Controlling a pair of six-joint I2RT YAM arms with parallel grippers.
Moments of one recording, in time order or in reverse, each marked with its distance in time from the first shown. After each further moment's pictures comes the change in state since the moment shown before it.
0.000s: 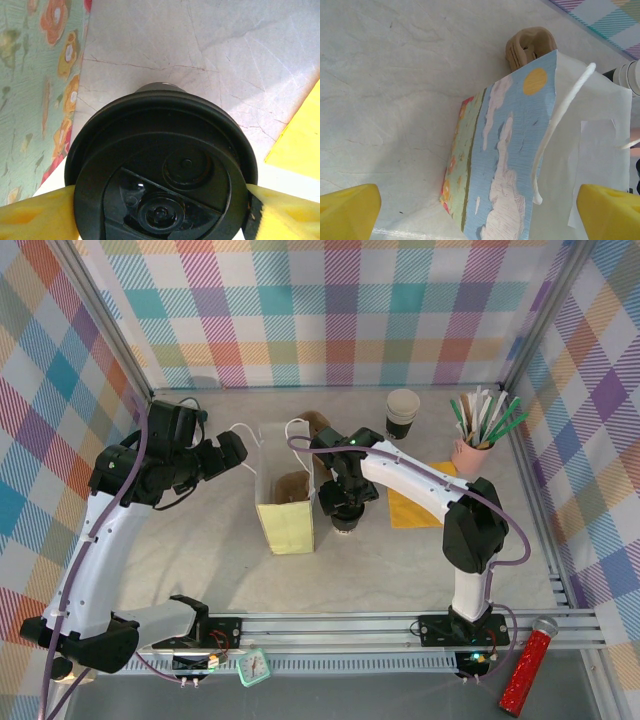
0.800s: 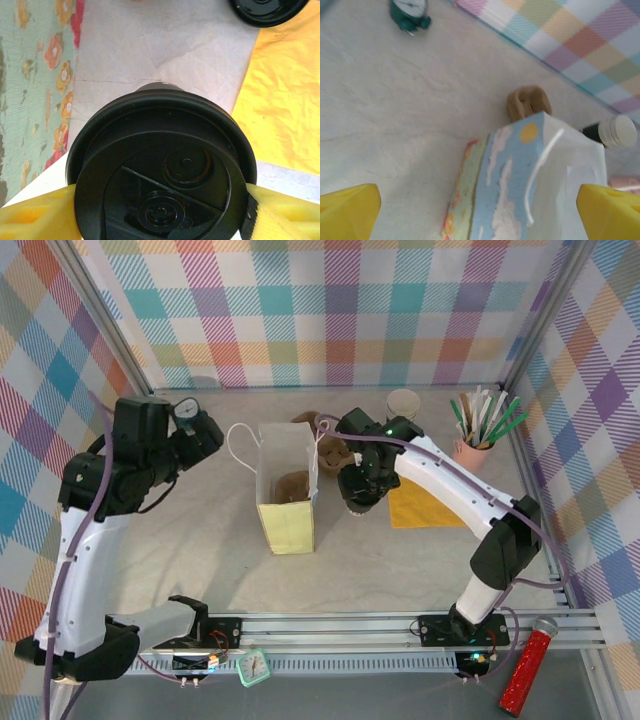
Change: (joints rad) left arm 0.068 -0.039 0.128 -0.025 -0.130 -0.001; right arm -0.080 -0.189 -0.001 -0.050 0.051 0.000
